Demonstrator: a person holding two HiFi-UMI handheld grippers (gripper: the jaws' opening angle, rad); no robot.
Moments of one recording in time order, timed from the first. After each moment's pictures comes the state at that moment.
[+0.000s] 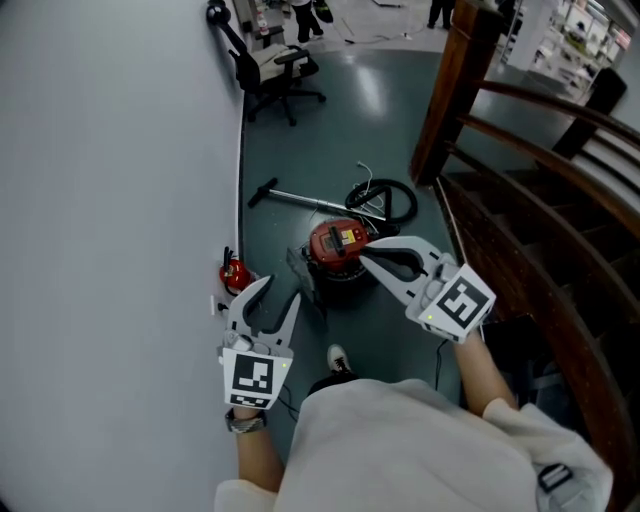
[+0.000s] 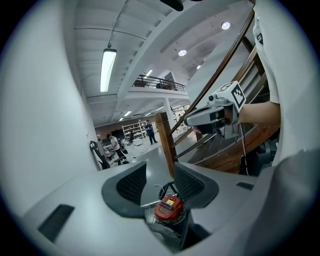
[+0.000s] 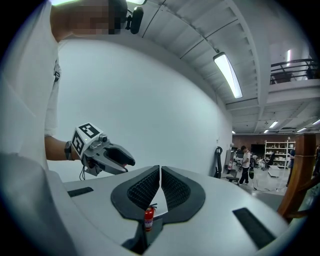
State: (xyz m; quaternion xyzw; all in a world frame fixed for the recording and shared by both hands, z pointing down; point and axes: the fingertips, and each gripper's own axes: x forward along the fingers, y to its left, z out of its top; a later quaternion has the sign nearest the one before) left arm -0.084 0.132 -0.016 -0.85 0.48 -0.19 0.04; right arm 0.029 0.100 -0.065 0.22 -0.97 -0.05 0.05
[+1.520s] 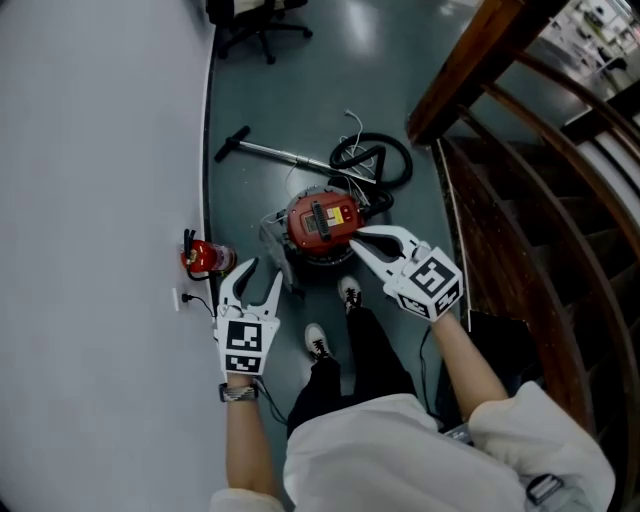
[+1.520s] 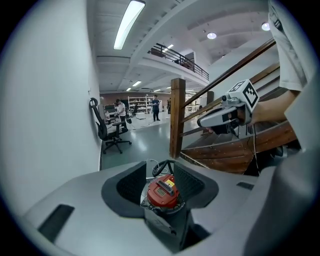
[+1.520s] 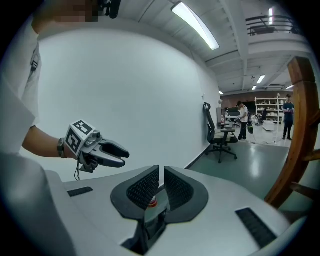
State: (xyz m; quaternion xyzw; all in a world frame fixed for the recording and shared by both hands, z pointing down) left arm -0.115 -0.039 0.214 -0.82 0.50 -0.24 -0.13; right arm 0.031 -0.083 0.179 0.25 -0.95 0.12 0.17
